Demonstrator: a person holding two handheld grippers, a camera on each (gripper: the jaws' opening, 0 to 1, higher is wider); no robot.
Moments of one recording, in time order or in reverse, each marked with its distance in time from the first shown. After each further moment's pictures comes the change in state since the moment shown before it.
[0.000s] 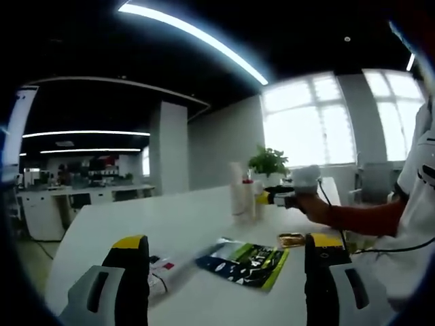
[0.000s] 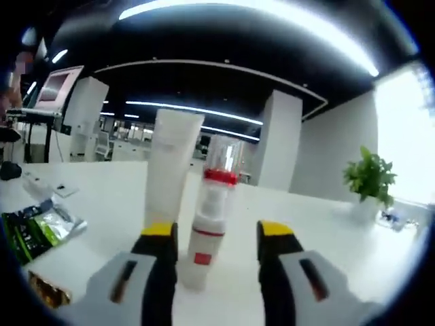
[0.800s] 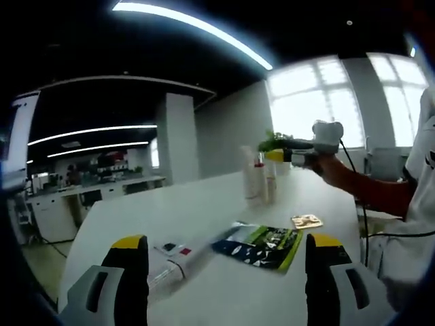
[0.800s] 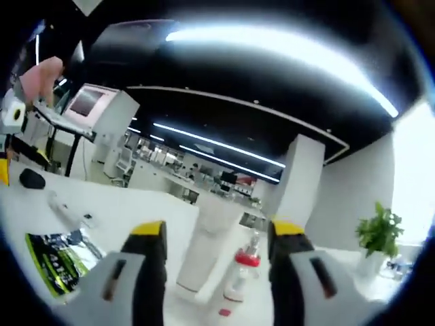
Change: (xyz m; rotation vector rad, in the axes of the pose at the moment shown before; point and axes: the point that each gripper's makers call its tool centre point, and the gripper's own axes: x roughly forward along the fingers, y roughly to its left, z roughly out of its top) left arm -0.007 0.017 -0.015 0.040 0.074 0.061; right arm -0.032 0.051 0.113 -0.155 -0.245 0.148
